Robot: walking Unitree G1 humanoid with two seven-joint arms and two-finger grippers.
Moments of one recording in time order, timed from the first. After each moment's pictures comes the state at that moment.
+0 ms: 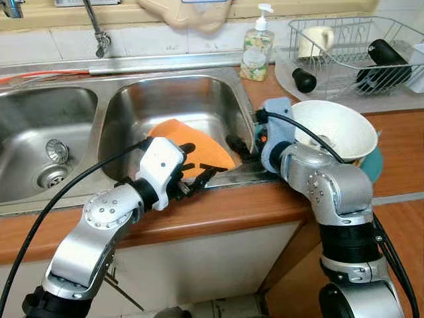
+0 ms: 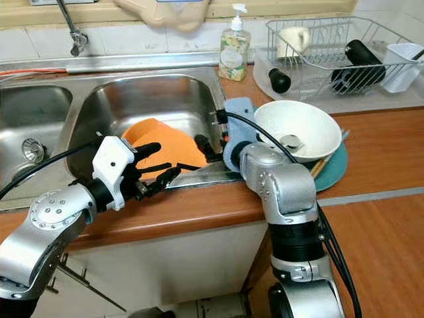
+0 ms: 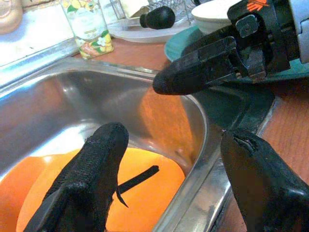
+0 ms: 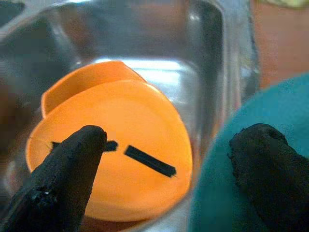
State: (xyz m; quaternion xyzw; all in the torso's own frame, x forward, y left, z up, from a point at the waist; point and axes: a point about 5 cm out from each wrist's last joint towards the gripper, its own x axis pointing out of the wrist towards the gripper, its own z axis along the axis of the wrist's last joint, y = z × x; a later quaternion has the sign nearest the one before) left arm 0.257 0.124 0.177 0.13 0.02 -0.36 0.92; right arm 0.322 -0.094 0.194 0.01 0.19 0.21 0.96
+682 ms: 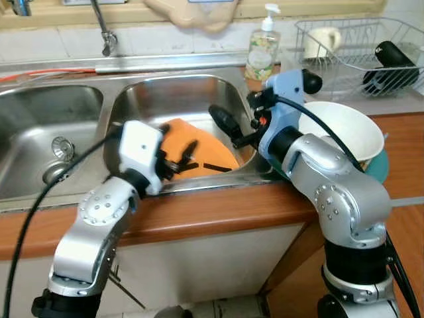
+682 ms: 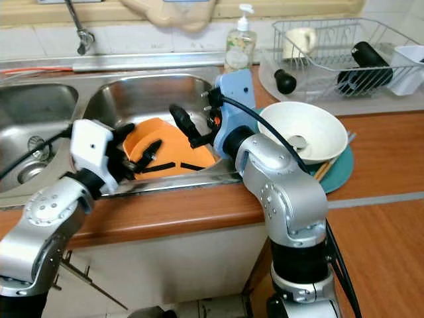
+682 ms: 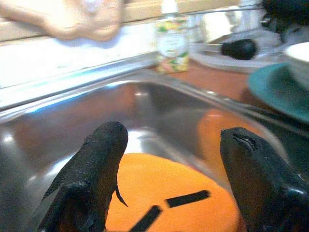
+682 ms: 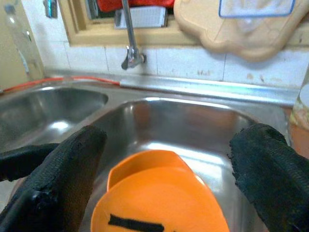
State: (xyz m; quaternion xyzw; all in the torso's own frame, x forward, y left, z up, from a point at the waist) left arm 0.269 0.141 0.189 0.06 -0.02 -0.20 0.98; right arm 0.292 -0.077 0.243 0.04 -0.01 0.29 0.96
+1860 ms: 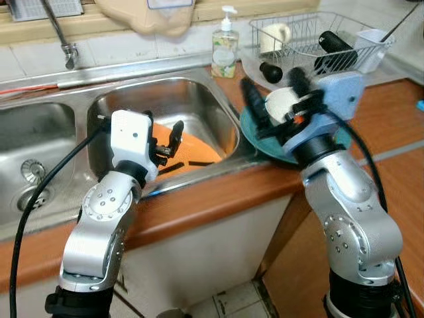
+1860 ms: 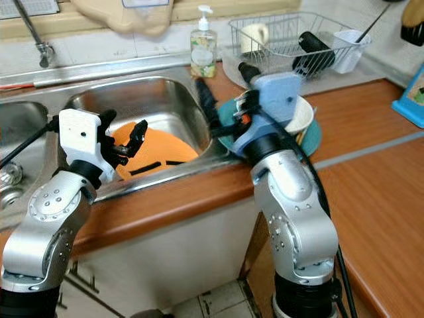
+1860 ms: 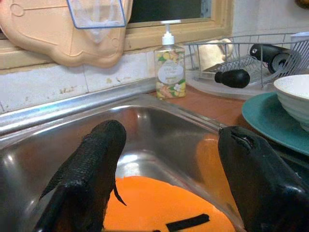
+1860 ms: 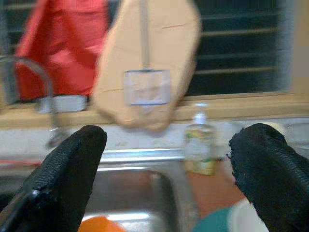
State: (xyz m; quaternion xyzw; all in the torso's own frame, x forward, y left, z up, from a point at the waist) left arm 0.276 0.141 0.198 0.05 -0.05 -0.12 0.99; right arm 0.270 -0.109 0.256 0.07 -0.16 0.16 0.97
